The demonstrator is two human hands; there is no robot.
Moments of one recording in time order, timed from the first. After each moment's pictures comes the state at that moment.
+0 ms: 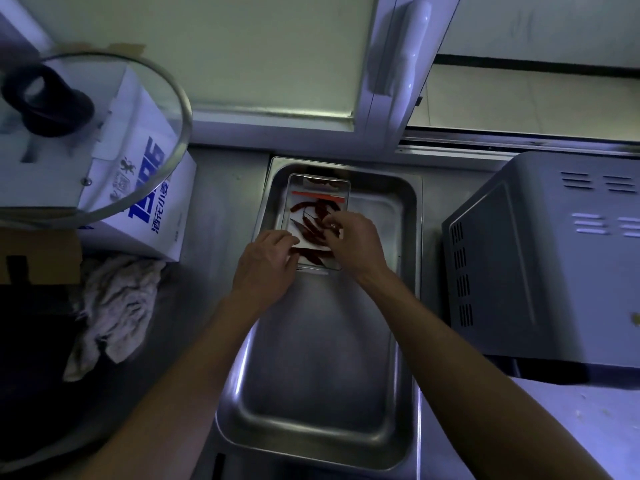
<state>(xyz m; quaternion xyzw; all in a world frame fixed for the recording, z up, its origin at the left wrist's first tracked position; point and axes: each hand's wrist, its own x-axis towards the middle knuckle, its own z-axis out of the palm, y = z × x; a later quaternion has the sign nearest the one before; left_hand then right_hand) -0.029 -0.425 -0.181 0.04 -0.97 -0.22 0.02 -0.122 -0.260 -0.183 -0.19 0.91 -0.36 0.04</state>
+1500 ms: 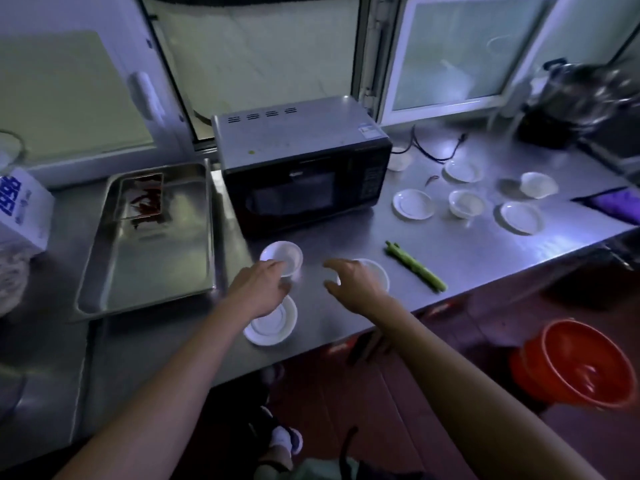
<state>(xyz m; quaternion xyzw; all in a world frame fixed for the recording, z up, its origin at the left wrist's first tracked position) 0.270 -0.003 -0.080 -0.15 -0.98 -0.10 -0.10 0.290 0.218 -0.085 -0.07 0.97 -0.22 0.07</state>
